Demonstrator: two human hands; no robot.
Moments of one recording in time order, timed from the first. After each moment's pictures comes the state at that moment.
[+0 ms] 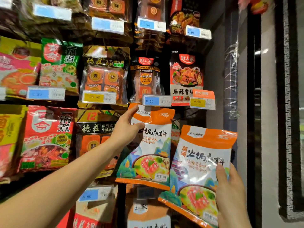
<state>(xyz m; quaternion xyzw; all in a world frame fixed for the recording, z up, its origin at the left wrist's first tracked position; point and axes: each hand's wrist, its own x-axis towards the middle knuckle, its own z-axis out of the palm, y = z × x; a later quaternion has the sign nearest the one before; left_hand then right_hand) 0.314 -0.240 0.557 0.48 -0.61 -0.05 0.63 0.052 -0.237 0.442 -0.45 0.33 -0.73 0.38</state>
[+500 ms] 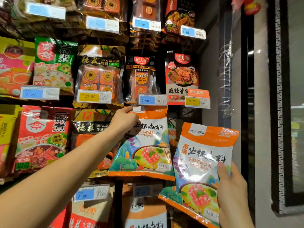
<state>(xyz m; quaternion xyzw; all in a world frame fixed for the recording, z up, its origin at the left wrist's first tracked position) 0.311 -0.246 0.584 0.59 -0.55 -0.06 0.59 0.037 -0.228 0.446 -0.43 0.37 -0.73 0.39</state>
